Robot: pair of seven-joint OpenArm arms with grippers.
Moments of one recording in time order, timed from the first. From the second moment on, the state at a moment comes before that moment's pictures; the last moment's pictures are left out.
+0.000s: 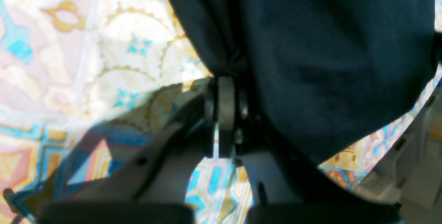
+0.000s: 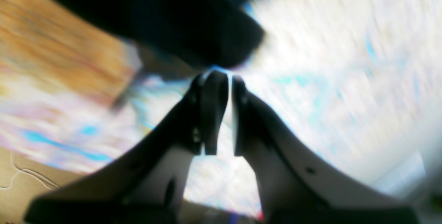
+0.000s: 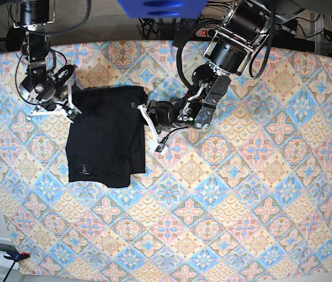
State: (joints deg) left arm -9.2 2.5 25.4 62.5 -27.1 -7.8 44.3; right arm -12.7 19.2 4.5 93.6 -14.1 41.3 -52.6
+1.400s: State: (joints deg) left arm 56.8 -17.8 -22.3 115.6 -36.2 -7.3 52.2; right arm -49.5 11.9 38.0 83.4 13.8 41.1 -43.1
